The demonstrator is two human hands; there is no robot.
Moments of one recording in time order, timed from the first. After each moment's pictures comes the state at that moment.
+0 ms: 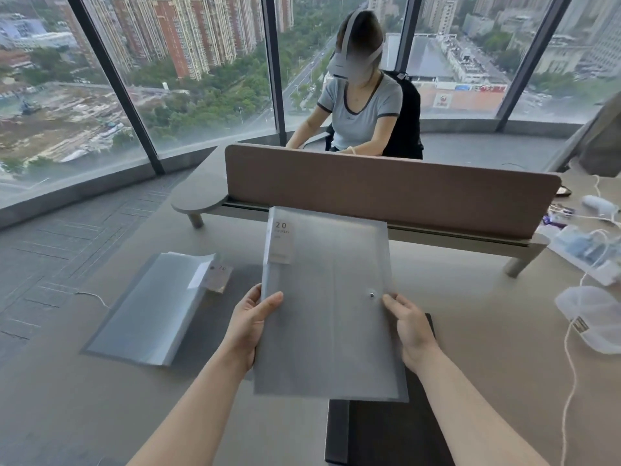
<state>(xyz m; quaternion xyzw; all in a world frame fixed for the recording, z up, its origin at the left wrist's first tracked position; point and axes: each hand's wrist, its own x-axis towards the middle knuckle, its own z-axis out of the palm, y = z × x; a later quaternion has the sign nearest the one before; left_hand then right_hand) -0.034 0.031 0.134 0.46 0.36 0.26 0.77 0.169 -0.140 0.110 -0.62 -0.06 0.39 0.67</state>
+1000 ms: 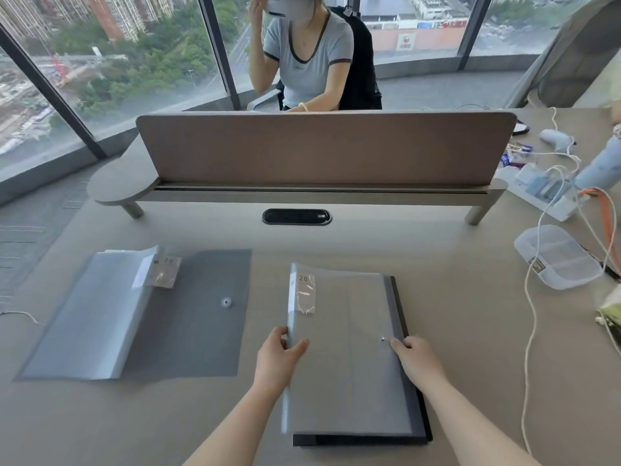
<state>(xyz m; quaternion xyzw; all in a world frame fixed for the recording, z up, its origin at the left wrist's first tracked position) 0.030 -0.054 0.011 0.69 0.52 0.02 0.51 0.205 -0.258 -0.018 -0.89 -0.05 0.33 0.31</state>
